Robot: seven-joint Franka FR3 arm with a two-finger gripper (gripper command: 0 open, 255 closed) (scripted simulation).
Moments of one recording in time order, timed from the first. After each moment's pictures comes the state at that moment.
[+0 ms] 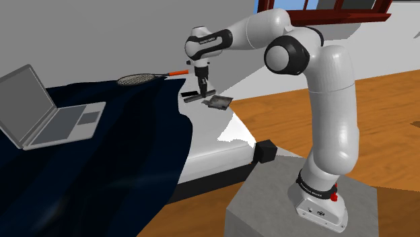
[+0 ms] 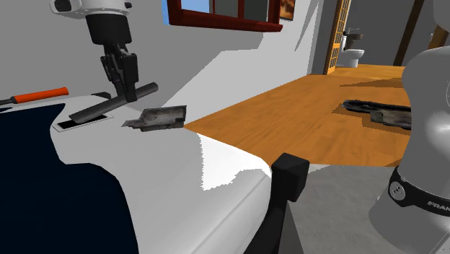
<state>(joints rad) 0.01 0.42 -0.21 -1.47 0.12 1.81 -1.11</state>
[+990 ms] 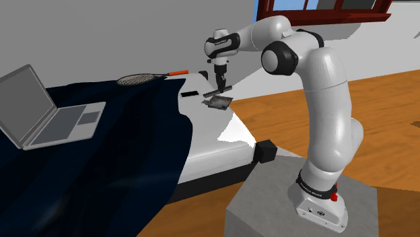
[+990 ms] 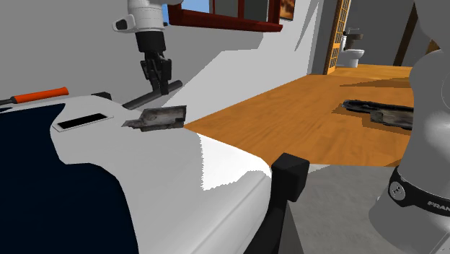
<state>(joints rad) -0.18 0.52 -0.27 -1.39 0.15 1.81 -1.35</state>
